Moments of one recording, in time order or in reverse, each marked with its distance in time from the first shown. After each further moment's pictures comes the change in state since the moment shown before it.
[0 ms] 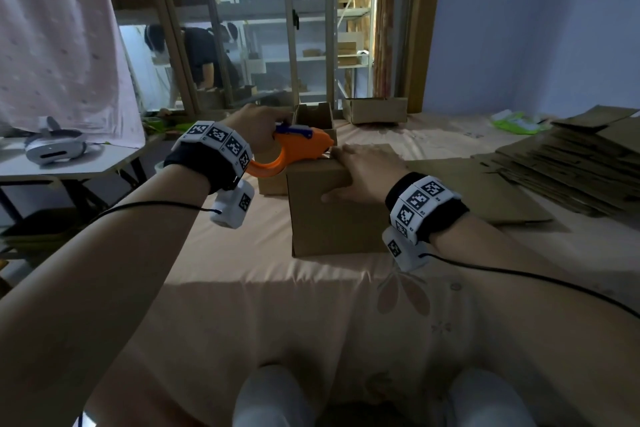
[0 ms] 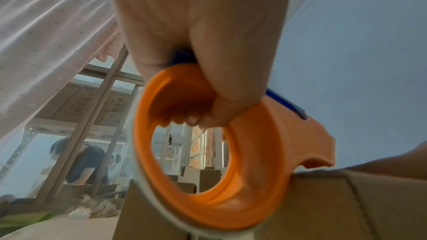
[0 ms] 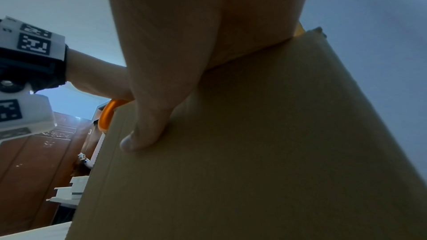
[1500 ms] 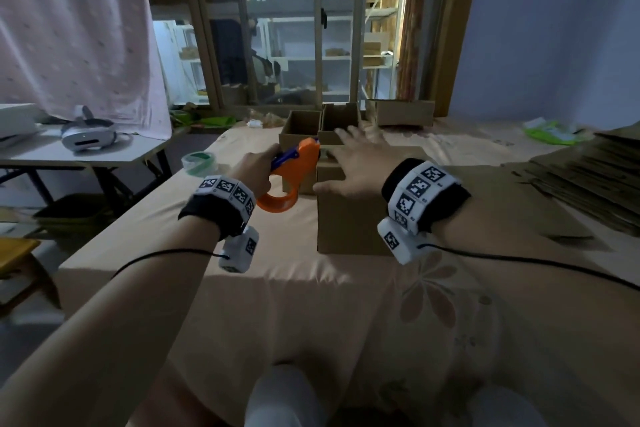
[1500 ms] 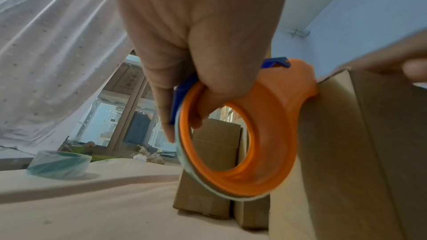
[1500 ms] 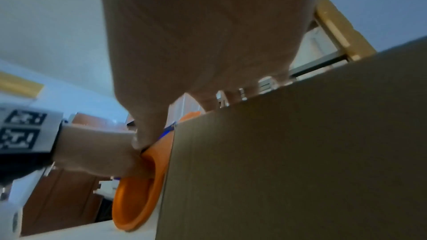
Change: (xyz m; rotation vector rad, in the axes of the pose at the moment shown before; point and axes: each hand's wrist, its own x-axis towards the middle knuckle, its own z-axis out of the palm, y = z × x) left_hand -0.053 -0.033 0.072 -0.232 -0.047 -0.319; right_hand 0.021 -0.053 -0.025 -0.074 -0.141 -0.061
